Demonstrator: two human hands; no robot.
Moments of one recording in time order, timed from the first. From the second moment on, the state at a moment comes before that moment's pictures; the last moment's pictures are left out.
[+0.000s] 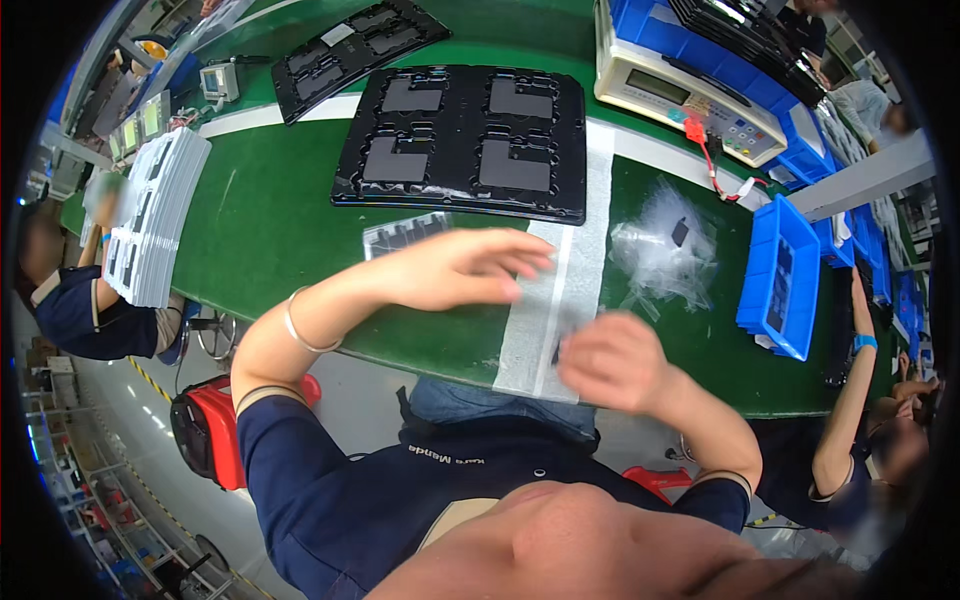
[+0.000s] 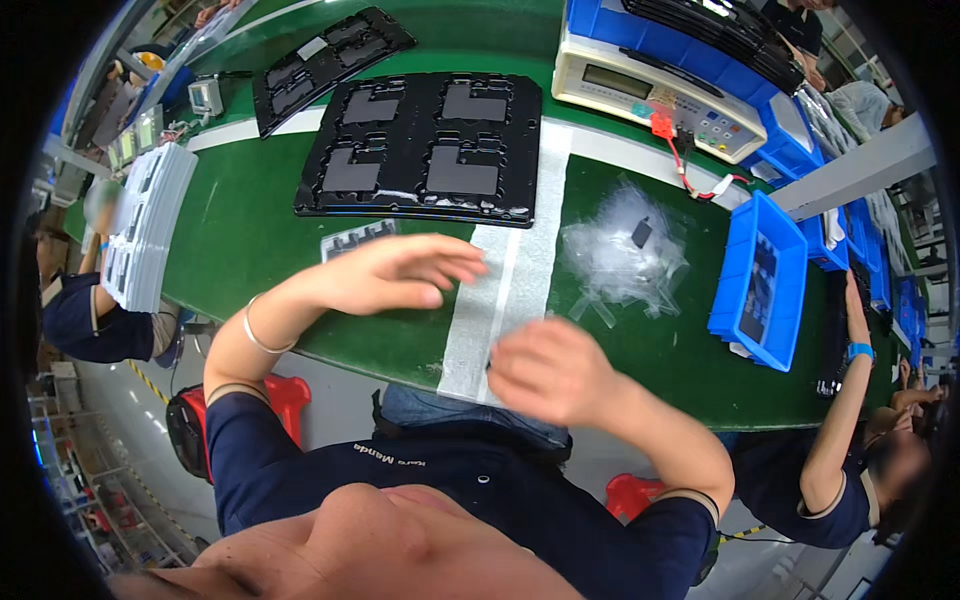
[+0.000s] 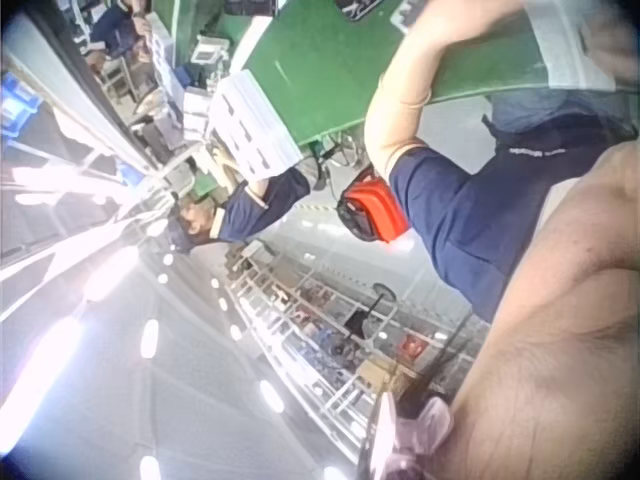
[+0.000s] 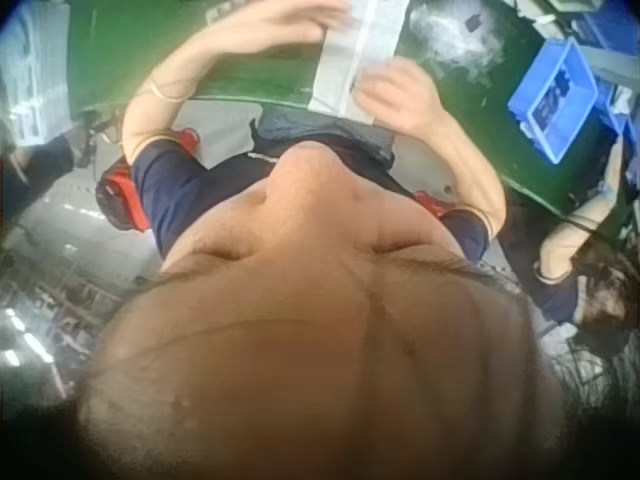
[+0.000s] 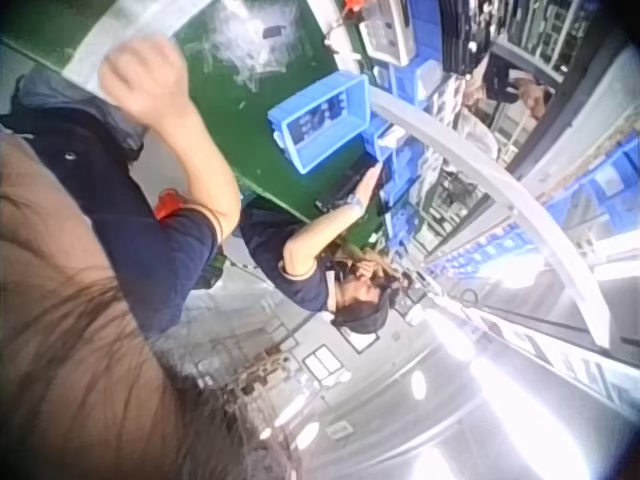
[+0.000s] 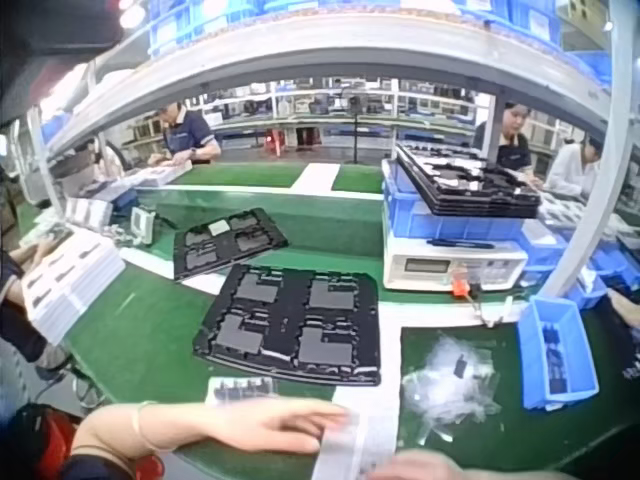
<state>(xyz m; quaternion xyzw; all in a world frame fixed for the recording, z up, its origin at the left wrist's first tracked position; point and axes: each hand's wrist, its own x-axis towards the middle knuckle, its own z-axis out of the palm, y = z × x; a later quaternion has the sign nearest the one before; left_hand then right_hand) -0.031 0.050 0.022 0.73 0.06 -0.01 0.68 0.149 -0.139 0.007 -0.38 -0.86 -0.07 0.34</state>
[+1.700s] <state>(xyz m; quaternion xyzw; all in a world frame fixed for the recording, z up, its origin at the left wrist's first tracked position) 0.006 0.015 -0.004 0.65 0.12 0.05 0.75 0.168 -0.112 -0.011 -0.56 -0.66 0.26 0.42</state>
